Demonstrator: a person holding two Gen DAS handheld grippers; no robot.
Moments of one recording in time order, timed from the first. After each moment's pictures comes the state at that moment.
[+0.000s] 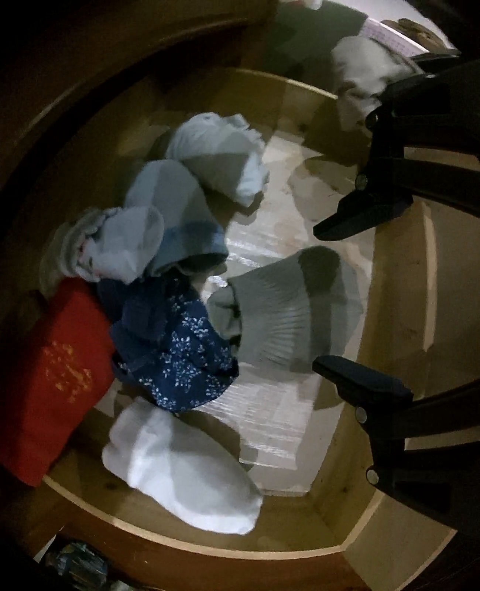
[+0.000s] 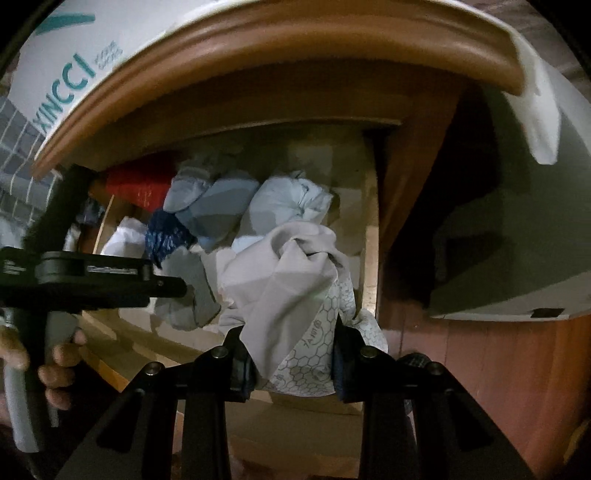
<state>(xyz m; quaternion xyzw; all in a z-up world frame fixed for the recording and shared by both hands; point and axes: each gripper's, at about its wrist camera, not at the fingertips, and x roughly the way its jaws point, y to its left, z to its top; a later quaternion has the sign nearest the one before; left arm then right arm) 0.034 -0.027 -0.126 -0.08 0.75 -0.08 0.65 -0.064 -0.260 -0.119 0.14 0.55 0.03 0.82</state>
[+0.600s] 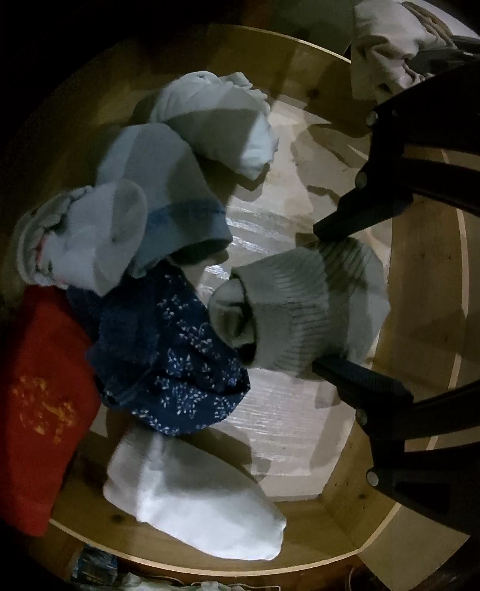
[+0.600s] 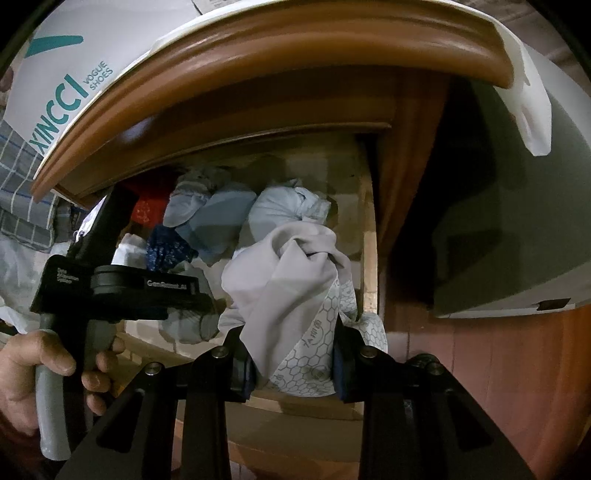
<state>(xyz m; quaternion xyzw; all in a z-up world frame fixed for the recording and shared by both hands) 0.047 -0.051 -0.155 -0.02 0.77 -0.05 0.63 -0.061 -0.266 -0.116 0.16 0.54 0.03 0.82</state>
